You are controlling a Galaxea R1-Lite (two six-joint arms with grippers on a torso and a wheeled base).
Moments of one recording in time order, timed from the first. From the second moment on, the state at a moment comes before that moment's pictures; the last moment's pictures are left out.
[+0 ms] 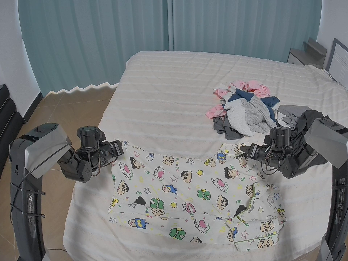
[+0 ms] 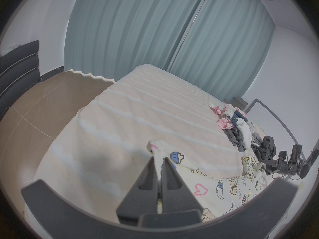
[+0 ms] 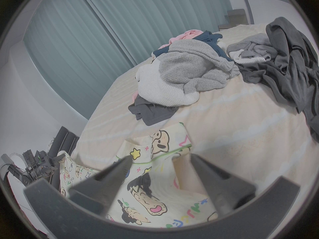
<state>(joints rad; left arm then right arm) -0.11 2.43 -1.16 -0.93 -0.14 -0.36 0.13 2.37 -1.05 -0.84 0.13 0.43</state>
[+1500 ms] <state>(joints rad) -0.10 2.27 -0.90 -0.98 -0.19 -0.25 0.10 2.26 -0.74 -1.09 0.28 0.40</state>
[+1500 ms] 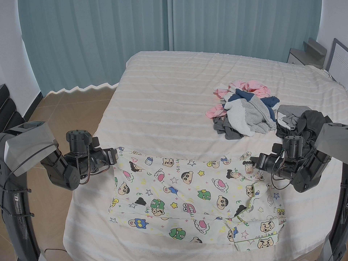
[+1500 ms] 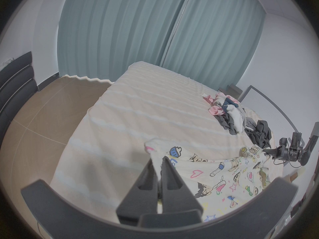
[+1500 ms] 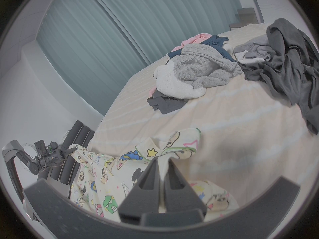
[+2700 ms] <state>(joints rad) -0.09 2.20 -0.47 -1.16 -0.24 -0.13 0.10 2.28 -0.13 -1.53 0.37 0.26</state>
